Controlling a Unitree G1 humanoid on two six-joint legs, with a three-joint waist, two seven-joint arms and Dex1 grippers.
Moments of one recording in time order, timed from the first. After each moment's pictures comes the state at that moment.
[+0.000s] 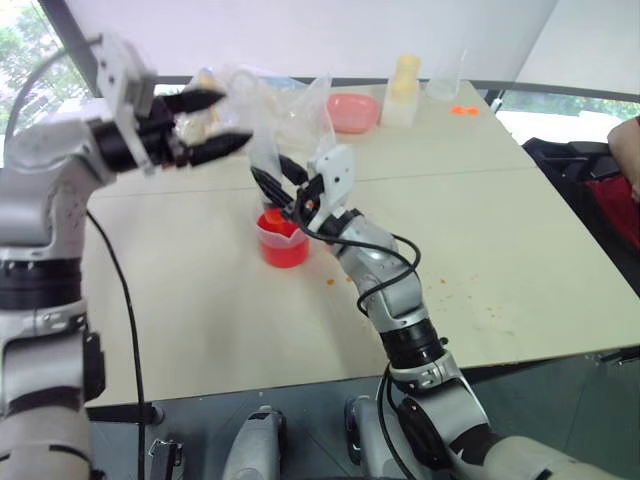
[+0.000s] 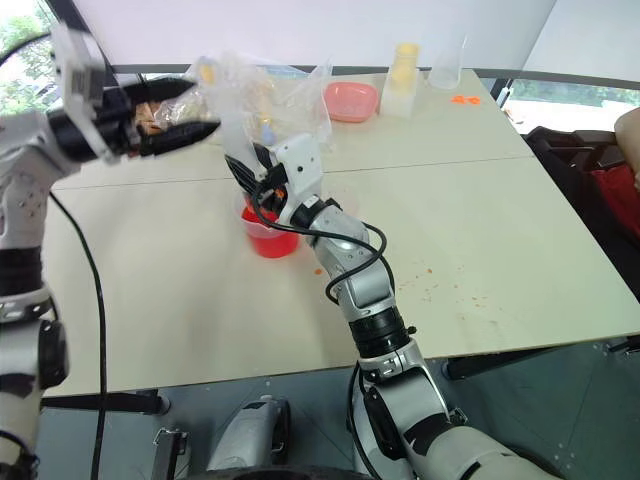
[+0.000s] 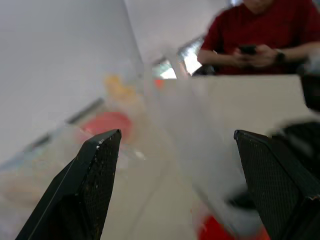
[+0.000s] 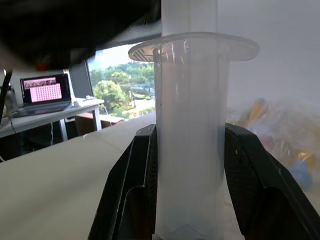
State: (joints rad) left arm -0.79 0.81 0.15 0.03 -0.54 0.57 -1.08; right arm -0.69 0.12 0.15 0.07 0.18 0.18 0.43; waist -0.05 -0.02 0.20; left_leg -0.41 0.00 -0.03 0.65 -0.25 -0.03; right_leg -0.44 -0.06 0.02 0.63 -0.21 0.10
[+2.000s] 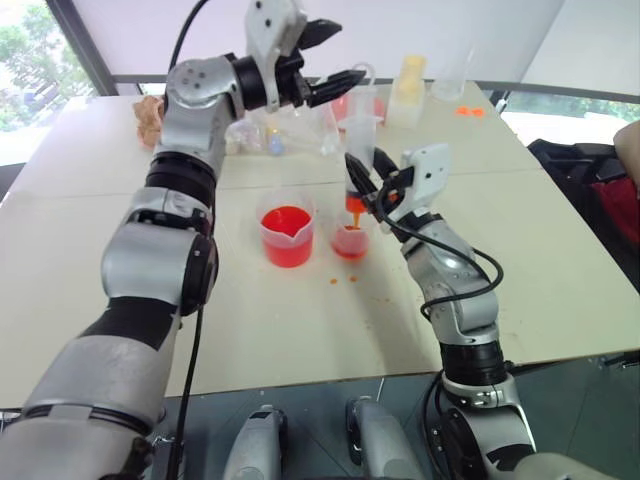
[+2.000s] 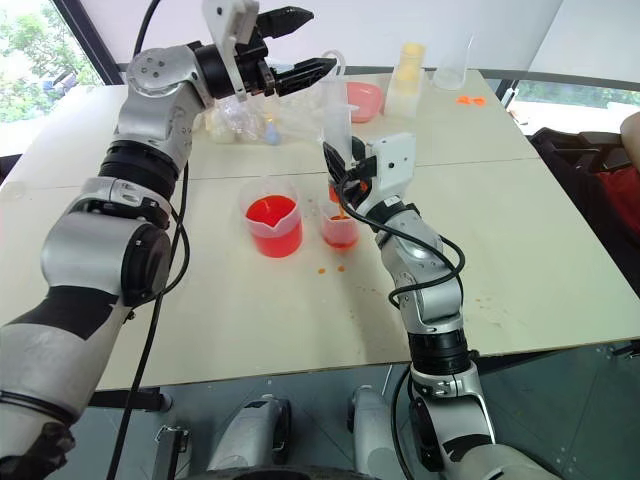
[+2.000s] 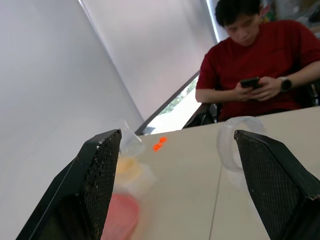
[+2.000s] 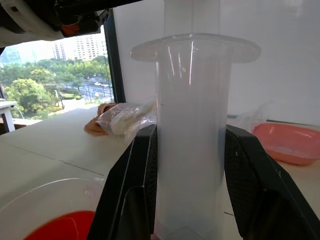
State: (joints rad) left arm -1.50 0.31 0.00 1.12 -0.13 -0.26 -1.00; right arm -0.54 -0.10 0.01 -0.17 0.25 0.32 0.26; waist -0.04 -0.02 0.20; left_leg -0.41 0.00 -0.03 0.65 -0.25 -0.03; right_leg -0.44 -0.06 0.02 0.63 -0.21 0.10
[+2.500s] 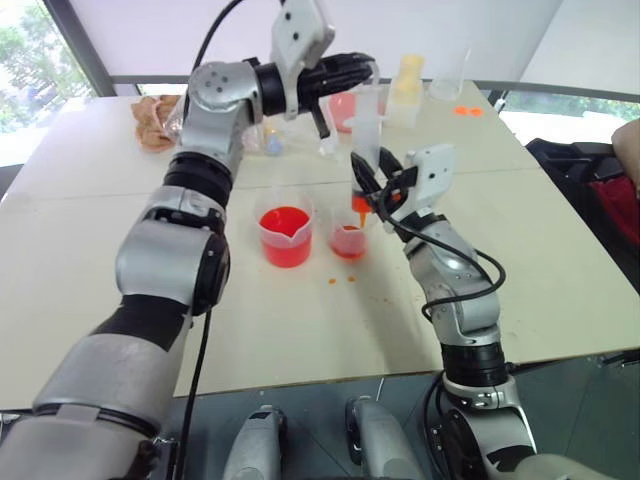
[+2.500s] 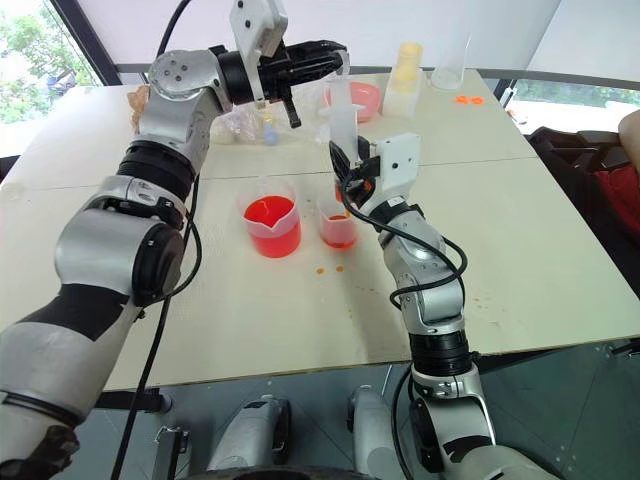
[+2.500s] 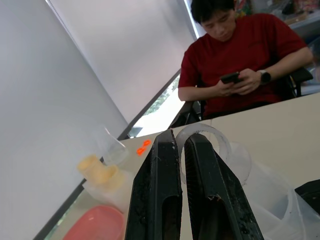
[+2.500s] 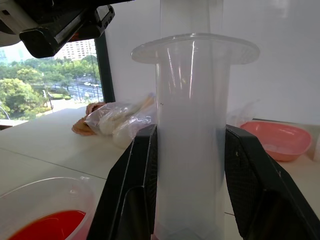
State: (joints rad) left arm -1.50 0.27 0.02 1.12 -0.11 -0.27 -1.09; right arm -0.54 -0.10 0.02 -0.18 0.23 0.31 0.25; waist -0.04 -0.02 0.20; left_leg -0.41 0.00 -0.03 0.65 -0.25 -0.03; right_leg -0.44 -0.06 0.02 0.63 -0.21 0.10
